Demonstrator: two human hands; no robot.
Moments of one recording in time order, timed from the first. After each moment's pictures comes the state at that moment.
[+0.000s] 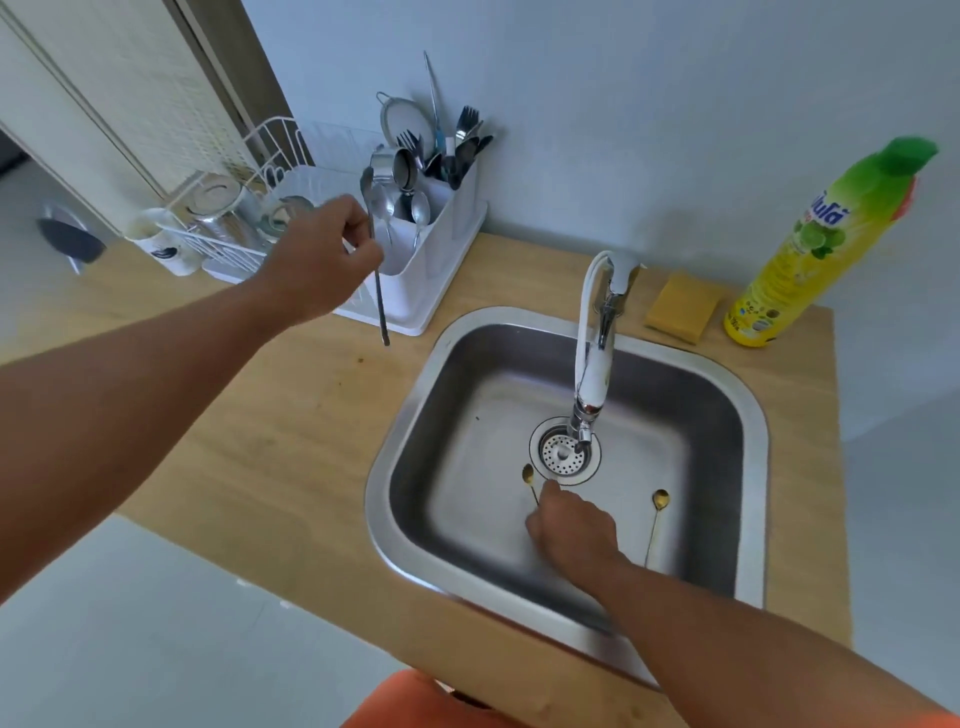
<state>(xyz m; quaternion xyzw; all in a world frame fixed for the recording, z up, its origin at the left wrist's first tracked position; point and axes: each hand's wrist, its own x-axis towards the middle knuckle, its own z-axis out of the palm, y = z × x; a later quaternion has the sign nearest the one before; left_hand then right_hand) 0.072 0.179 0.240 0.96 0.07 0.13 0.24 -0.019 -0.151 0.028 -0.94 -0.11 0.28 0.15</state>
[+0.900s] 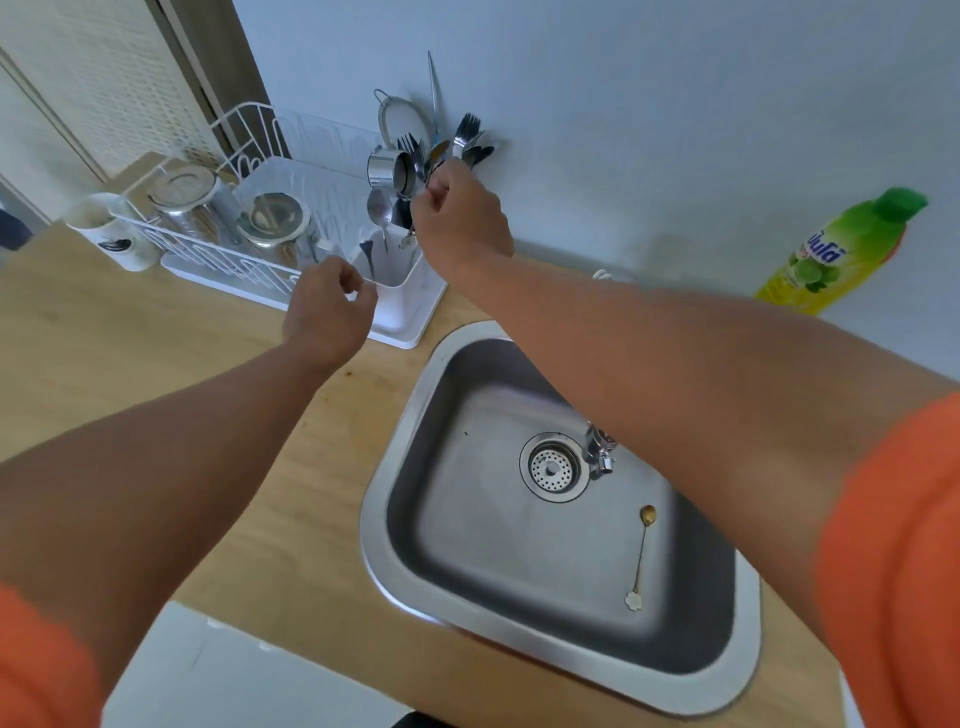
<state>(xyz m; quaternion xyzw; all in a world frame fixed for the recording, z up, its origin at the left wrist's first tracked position) 0.093 0.206 0.137 0.91 0.23 0.18 0.31 0.175 0.052 0.232 -0.89 -0.14 -0.03 0.44</state>
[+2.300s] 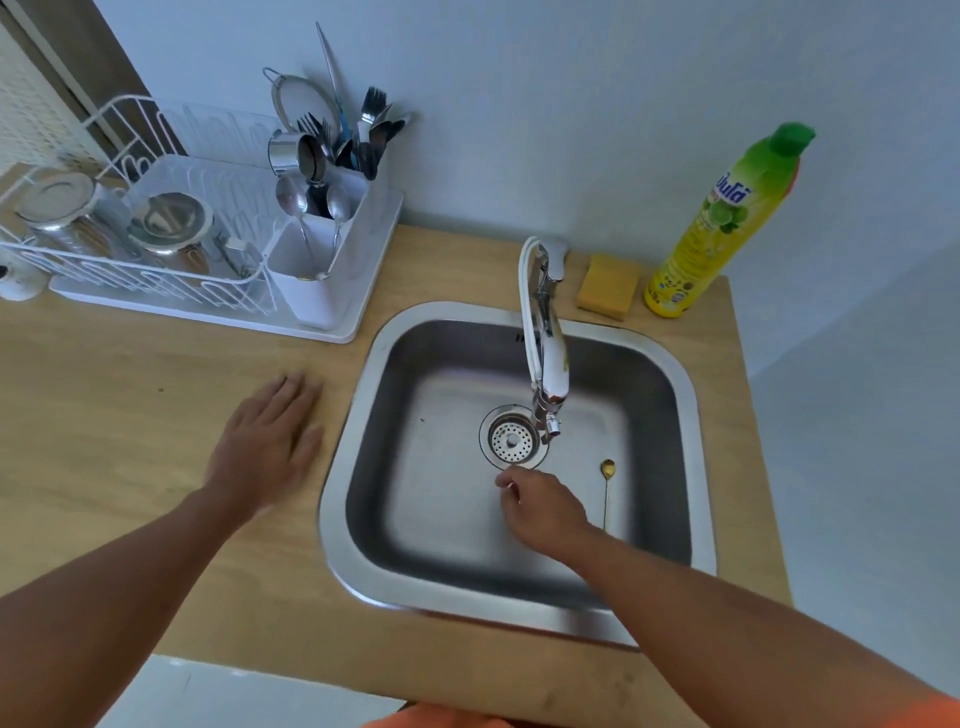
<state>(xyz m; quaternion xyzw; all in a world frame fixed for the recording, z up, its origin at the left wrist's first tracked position) -0.021 0.215 0.041 0.99 -0.03 0.03 0.11 -0.013 -0.156 0.014 -0.93 -0.05 0.25 0.25</state>
